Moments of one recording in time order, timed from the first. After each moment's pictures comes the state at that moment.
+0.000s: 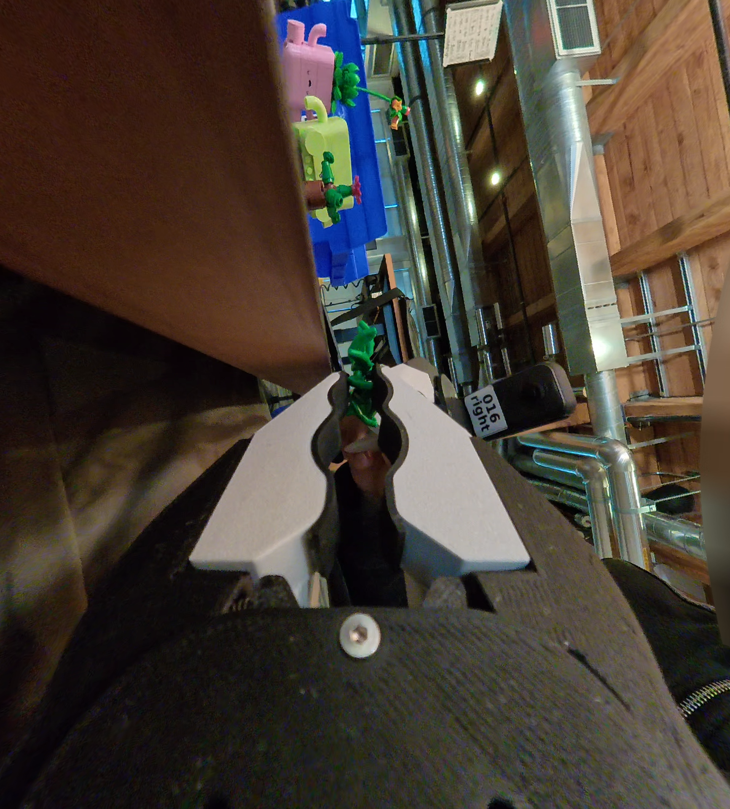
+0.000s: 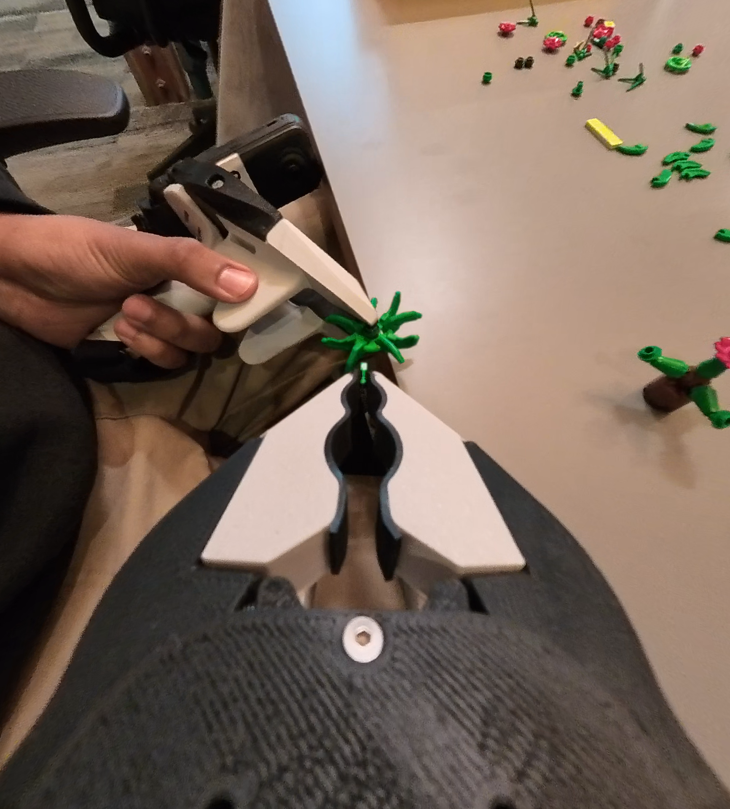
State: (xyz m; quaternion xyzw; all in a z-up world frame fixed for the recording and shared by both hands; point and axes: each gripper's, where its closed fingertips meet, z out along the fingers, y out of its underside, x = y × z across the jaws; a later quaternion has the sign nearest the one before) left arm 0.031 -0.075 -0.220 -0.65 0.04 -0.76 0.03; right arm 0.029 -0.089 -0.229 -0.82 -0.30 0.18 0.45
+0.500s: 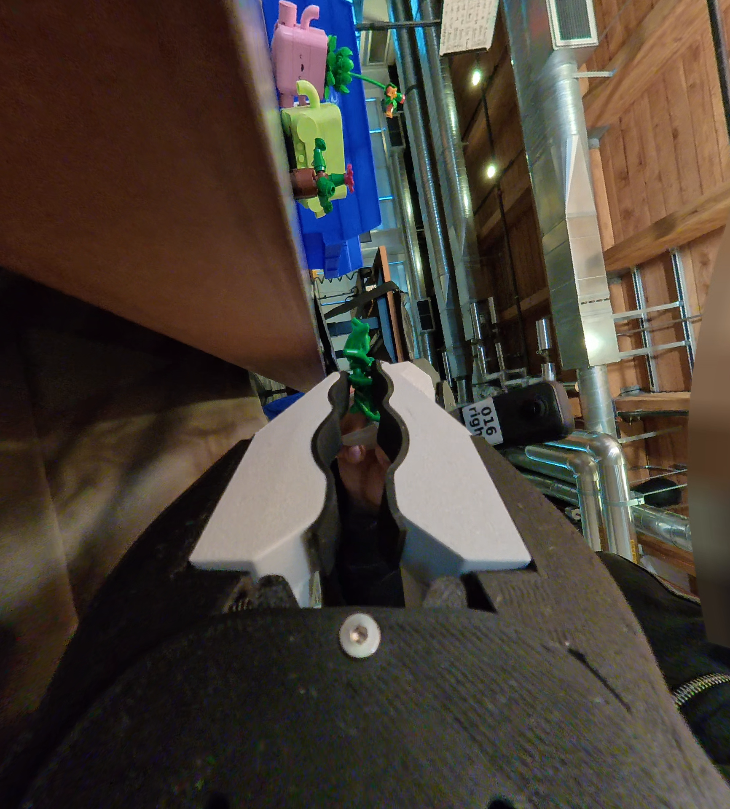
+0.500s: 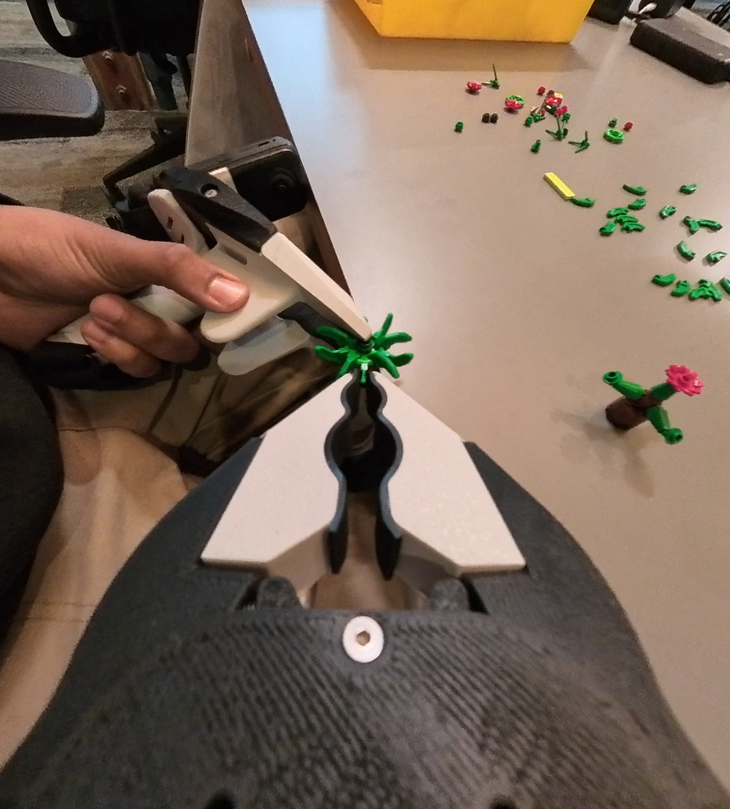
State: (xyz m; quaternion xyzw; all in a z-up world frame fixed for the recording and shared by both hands) left arm 0.030 -0.079 -0.217 -0.64 0.04 -0.77 0.02; right arm 0.028 -0.085 -0.221 -0.80 -0.31 0.13 0.49
